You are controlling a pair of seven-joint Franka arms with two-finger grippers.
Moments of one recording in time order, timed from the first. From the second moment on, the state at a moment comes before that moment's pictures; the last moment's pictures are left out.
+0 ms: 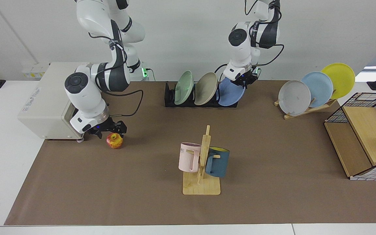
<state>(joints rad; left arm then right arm) -0.09 -0.36 -0.42 -2.43 0.11 1.82 -0.35 0.11 0.28 -0.07 -1.81 0.03 2.06 0.01</state>
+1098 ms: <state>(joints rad) 0.08 -0.19 -0.48 -1.98 0.29 1.63 -0.42 0.10 0.35 -0.08 -1.93 0.01 2.21 0.01</state>
